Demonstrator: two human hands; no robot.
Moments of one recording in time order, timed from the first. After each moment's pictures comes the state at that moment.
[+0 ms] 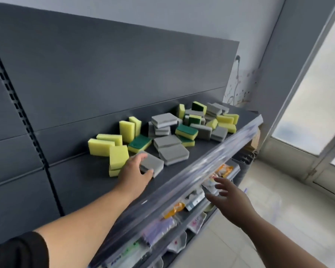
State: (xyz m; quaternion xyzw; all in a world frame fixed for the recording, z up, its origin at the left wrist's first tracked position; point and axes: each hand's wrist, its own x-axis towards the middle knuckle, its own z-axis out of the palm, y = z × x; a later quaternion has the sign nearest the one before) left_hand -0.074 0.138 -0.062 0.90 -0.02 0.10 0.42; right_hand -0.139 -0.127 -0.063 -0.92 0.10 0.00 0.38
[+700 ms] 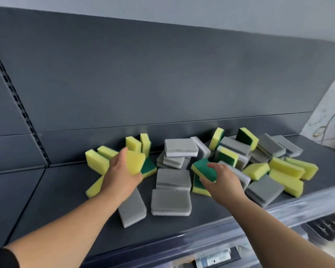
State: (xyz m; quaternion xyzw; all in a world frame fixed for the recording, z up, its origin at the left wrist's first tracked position) left_hand 0.050 0.092 -0.044 0.89 0.29 0.17 0.32; right_hand 0.158 -0.151 -0.043 -0.95 -0.16 0.01 0.27
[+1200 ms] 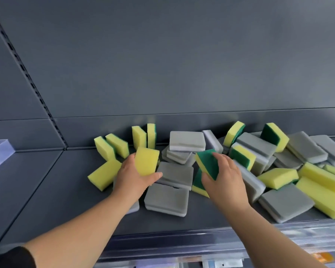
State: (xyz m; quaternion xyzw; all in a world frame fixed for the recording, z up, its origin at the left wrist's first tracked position) left_hand 0.067 0.043 -0.068 0.83 0.39 0.18 0.36; right_hand 0.186 -0.154 -0.068 -0.91 -0.25 -0.04 0.33
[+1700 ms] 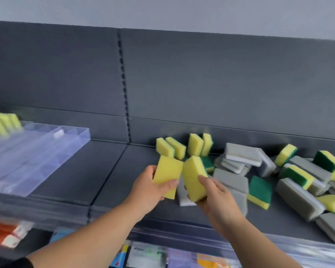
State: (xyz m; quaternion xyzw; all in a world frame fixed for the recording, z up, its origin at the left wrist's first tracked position) left_hand -0.087 0.080 -0.035 0.72 0.34 0.22 0.56; right_hand 0.027 -0.054 -0.038 -0.65 -0.16 0.35 0.66
